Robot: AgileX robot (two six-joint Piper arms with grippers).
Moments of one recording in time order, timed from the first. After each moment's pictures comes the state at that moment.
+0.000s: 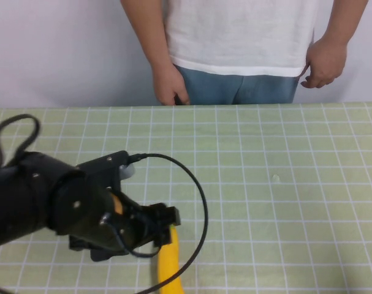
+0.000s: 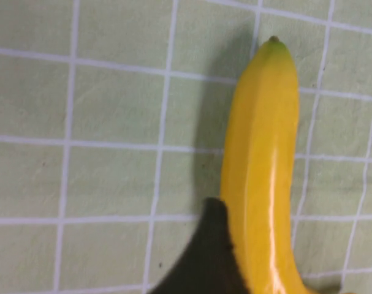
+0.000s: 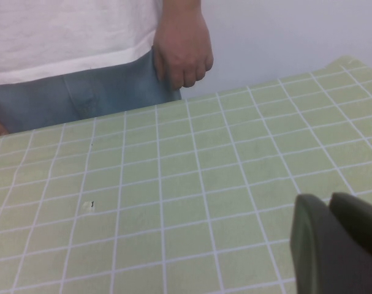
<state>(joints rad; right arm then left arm) -0.06 -0.03 0.03 0.11 0.20 0.09 -0.70 1.48 -0.84 -0.13 0.60 -0.60</state>
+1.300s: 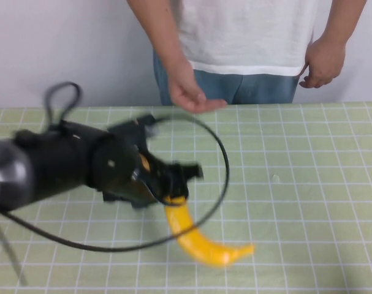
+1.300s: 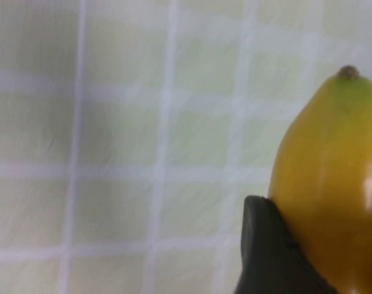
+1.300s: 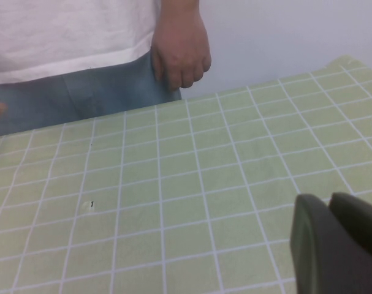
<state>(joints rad) -0.06 -0.03 0.03 0.11 0.20 0.09 -0.67 1.67 -1.03 -0.17 0.46 -0.51</state>
